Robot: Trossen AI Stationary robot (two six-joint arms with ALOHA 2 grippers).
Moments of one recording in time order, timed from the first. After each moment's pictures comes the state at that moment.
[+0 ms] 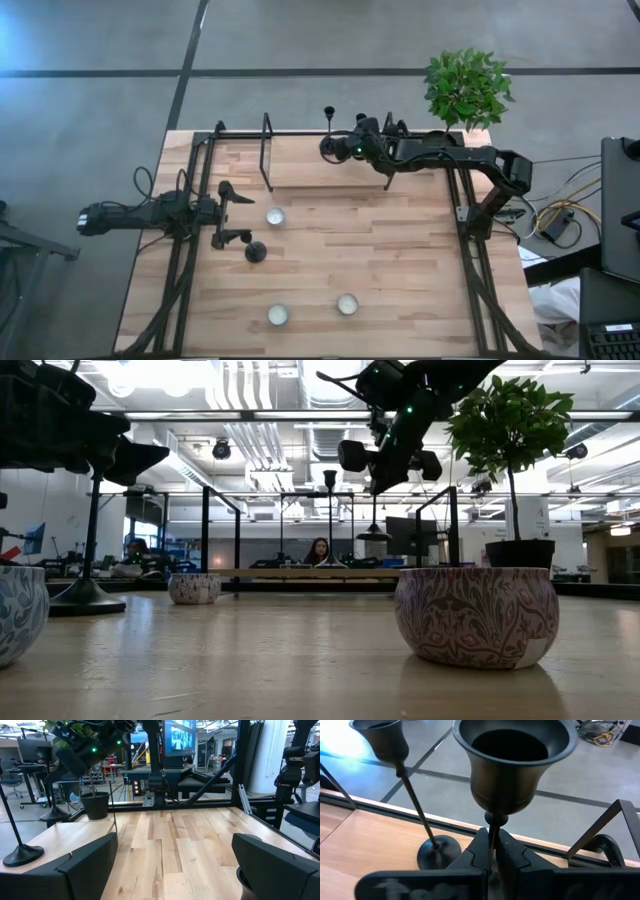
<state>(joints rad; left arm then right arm) 0.00 0.04 0.01 0.02 0.02 0.04 -0.33 1.67 1.23 -0.28 0.78 0.62</state>
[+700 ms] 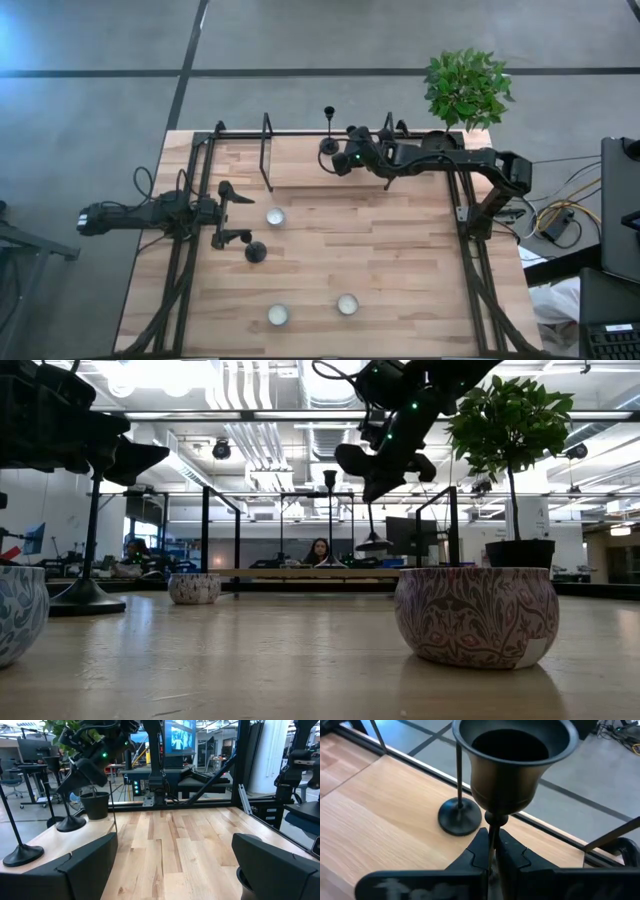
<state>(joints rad) 0.00 0.04 0.01 0.02 0.02 0.04 -0.29 1.67 1.22 -0.34 0.63 0.48</state>
